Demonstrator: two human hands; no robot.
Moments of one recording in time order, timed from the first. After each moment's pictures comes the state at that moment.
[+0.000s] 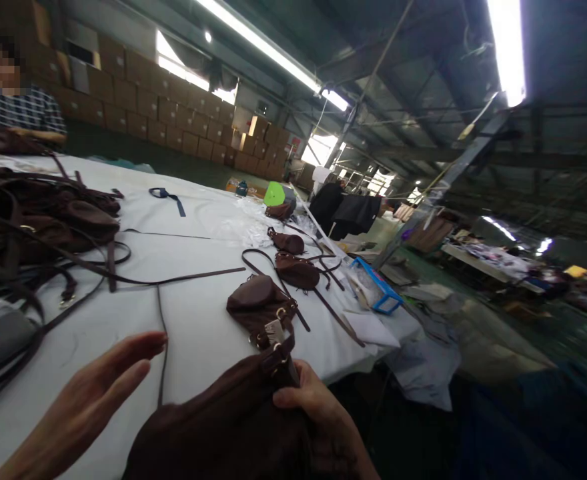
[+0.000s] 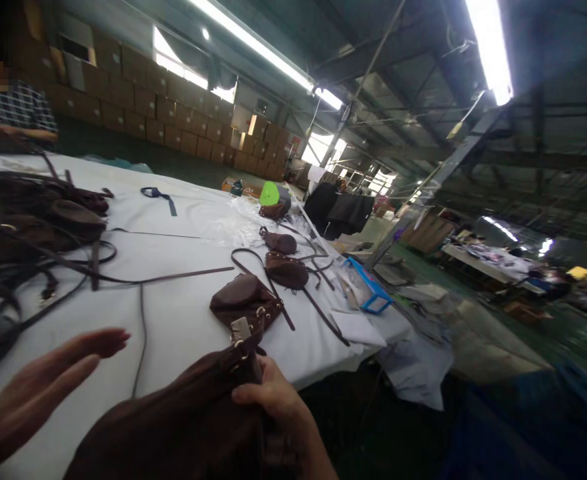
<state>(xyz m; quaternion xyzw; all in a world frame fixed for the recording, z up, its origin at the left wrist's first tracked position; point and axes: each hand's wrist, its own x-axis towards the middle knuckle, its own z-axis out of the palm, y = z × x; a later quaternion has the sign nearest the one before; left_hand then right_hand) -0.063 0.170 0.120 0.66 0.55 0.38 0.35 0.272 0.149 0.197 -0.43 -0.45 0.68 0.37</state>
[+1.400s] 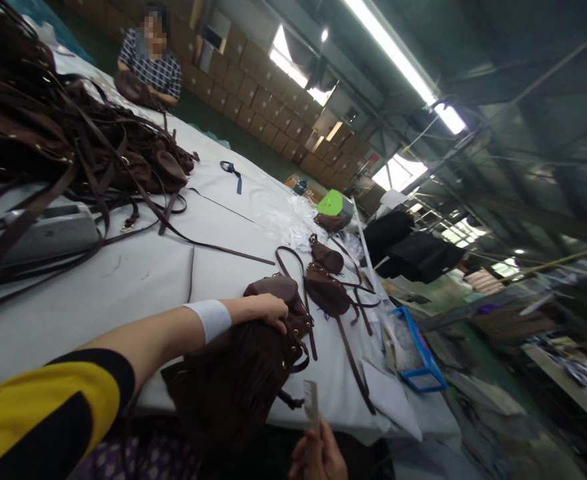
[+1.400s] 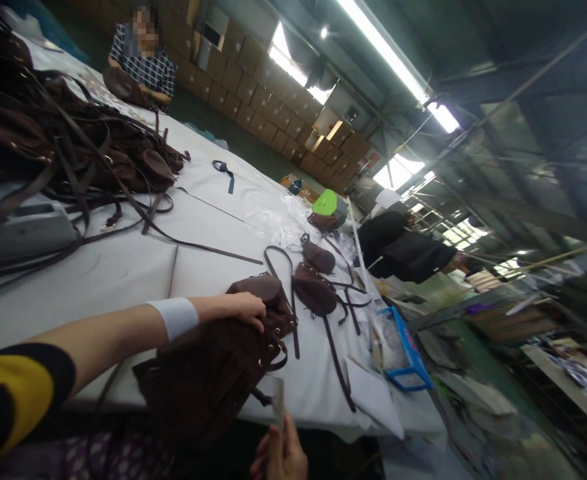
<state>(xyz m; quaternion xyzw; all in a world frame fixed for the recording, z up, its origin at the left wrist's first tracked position) 0.167 0.376 0.109 0.91 0.36 0.06 0.19 0.382 0.129 0.090 -0.70 -0.50 0.34 0.37</state>
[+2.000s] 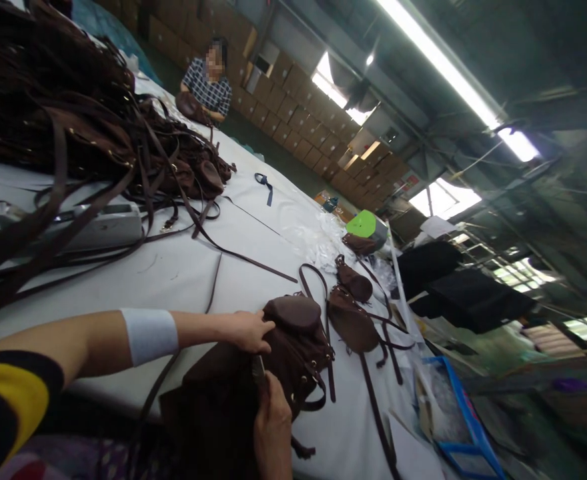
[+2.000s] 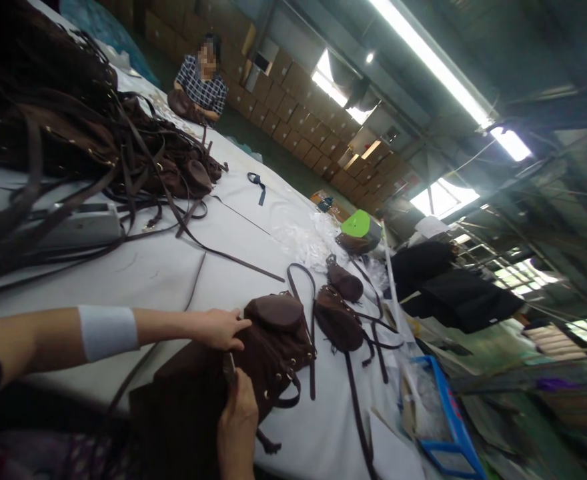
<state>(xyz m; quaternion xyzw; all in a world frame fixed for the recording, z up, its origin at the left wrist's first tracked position) 0.084 0.319 0.100 0.80 0.53 0.09 0.28 0.288 0.224 0.049 -0.49 -0.82 0.13 0.28</state>
